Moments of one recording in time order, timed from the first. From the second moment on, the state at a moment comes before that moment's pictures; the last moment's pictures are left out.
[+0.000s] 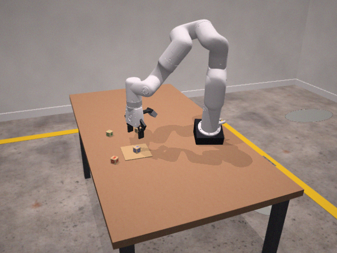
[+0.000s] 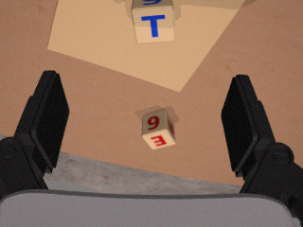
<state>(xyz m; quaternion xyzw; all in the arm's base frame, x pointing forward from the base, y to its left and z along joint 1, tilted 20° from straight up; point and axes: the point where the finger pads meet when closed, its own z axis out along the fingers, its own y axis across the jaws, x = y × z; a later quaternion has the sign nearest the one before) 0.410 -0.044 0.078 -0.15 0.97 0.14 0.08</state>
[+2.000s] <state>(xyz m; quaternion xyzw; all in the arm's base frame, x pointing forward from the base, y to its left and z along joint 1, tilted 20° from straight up) 0.409 -0.044 0.077 -0.26 0.95 0.14 0.10</state>
